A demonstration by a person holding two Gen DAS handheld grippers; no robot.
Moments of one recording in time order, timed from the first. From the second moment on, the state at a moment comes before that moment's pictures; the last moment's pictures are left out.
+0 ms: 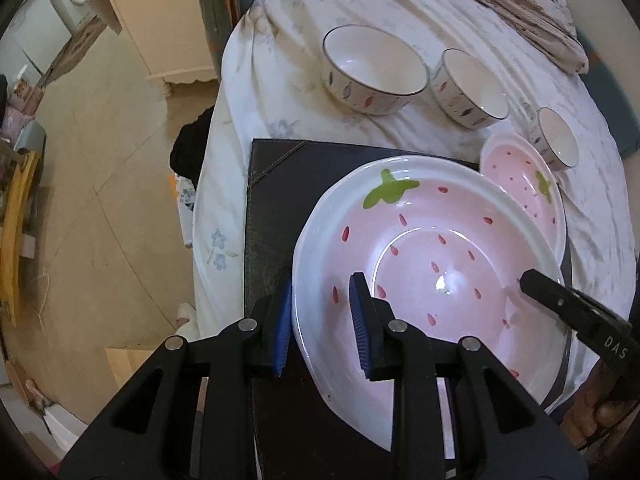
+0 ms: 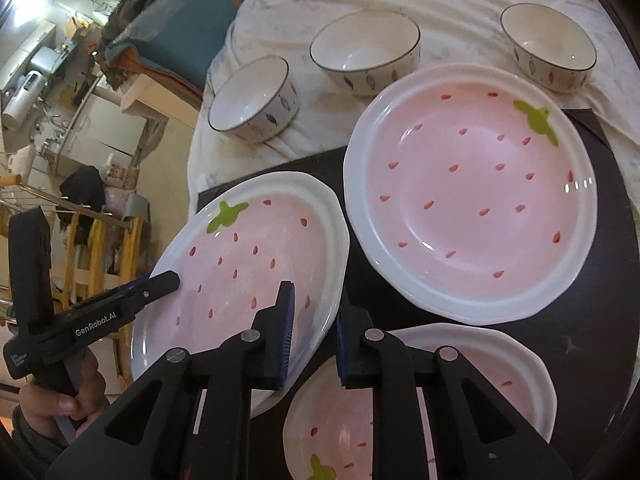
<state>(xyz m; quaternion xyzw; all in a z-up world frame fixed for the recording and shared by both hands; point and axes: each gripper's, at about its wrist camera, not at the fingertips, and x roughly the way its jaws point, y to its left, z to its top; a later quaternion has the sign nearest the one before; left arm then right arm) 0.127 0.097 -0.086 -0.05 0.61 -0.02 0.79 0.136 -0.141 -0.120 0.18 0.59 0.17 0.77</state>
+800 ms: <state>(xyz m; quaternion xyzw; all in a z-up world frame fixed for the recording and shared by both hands) 0.050 -0.015 -0.051 0.03 0.57 -0.12 0.81 0.048 -0.246 -0.069 0.19 0.55 0.19 0.79</state>
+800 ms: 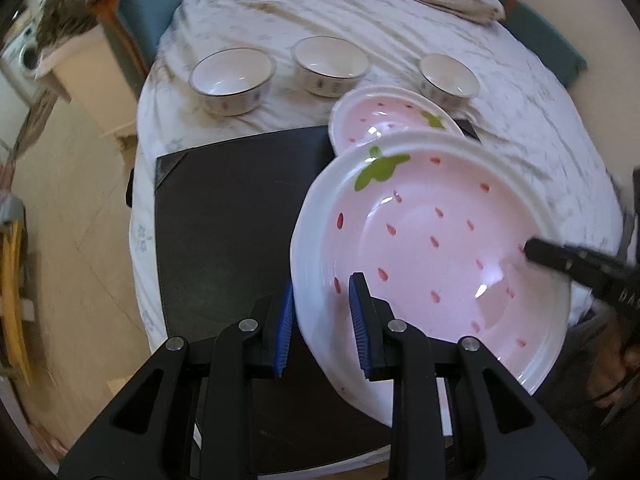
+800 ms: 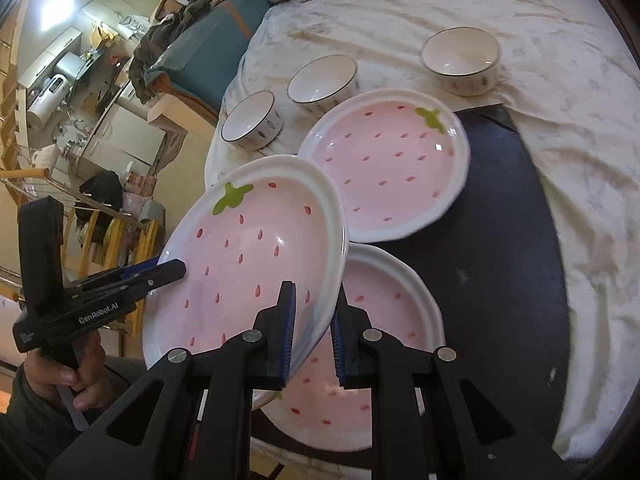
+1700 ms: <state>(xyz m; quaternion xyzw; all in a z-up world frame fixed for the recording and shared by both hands) 0.029 -0.056 -0.113 0.09 0.63 -0.12 0.76 0.025 -0.288 -0.117 0.21 0.58 0.17 0.77</state>
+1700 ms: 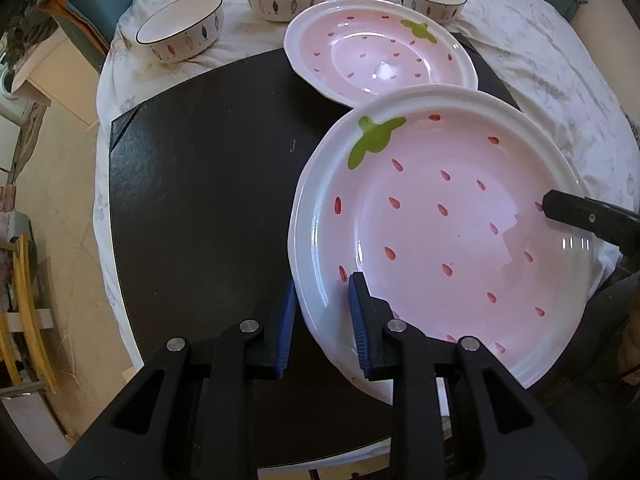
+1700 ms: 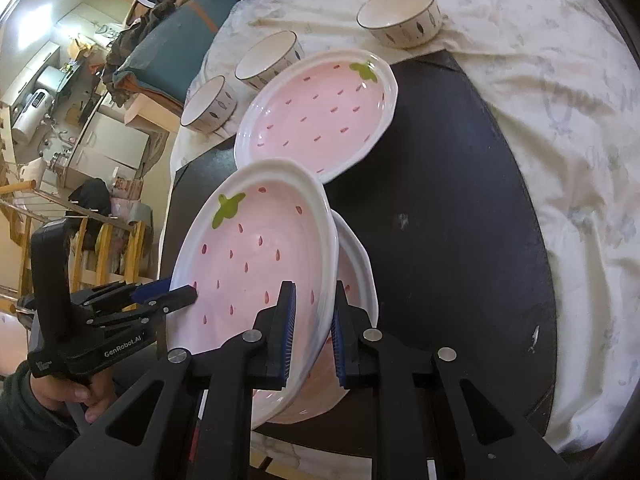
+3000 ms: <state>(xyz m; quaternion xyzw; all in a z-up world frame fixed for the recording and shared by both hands) 0.043 -0.044 -0.131 0.07 0.64 -0.07 0.76 0.037 -0.282 -0.149 0.20 0.63 0.13 0.74</state>
